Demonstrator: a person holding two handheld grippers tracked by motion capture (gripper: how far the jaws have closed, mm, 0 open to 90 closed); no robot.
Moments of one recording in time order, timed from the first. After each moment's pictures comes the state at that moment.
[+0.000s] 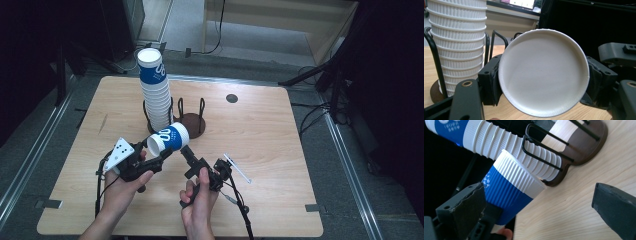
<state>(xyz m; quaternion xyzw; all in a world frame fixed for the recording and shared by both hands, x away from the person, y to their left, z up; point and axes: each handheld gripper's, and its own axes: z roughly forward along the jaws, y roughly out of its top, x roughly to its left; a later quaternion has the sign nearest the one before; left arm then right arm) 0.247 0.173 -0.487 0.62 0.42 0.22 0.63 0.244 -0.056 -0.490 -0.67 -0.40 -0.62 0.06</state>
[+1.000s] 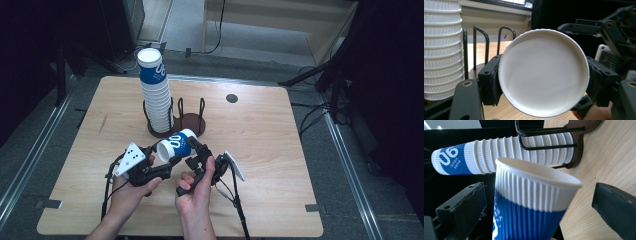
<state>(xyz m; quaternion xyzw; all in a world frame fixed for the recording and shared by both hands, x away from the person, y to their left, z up) 0.241 0.152 -0.492 0.64 0.39 0.21 0.63 0.269 -0.054 -0.503 -0.72 -0.24 -0.60 0.27</state>
